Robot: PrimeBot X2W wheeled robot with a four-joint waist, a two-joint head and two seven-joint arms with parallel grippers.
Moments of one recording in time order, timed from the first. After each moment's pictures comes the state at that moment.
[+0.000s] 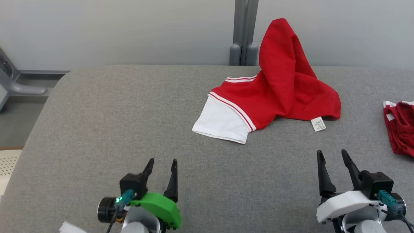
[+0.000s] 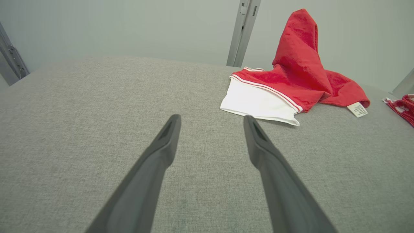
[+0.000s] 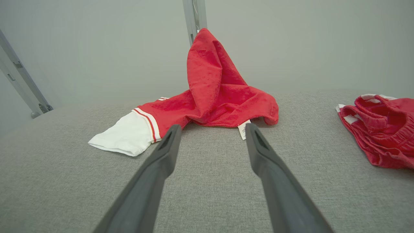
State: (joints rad) left arm -0.14 0.05 -0.38 0.41 -0.37 0.06 -0.21; right arm -0.01 -0.05 -0.04 0.24 0.15 0.13 -0.24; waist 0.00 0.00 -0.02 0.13
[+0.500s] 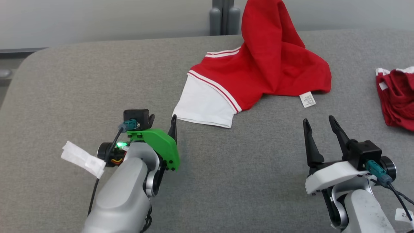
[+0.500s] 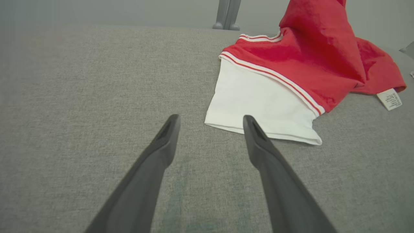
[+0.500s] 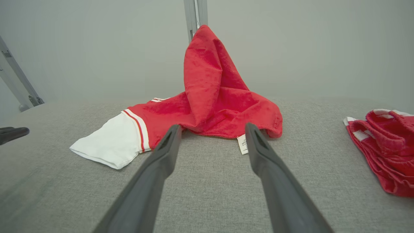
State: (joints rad) left arm -0.58 0.05 -0.51 0.73 -0.56 0.08 0.00; right arm -0.15 -0.05 0.02 0.21 0.09 0.13 -0.20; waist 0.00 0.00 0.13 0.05
